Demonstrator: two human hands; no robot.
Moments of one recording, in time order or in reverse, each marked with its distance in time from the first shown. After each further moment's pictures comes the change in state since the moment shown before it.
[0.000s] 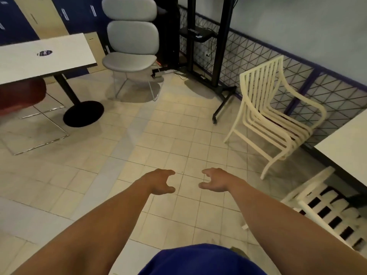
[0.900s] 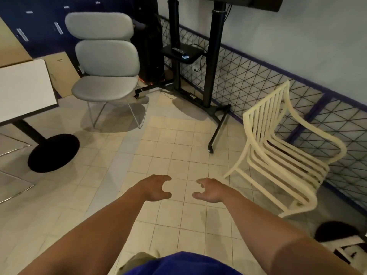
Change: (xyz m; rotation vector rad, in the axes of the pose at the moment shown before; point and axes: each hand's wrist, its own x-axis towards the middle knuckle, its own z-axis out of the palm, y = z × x) left_hand 0.324 -0.025 -0.277 0.023 -0.017 0.089; right_hand 0.294 0.017 -0.257 0.191 0.013 0.081
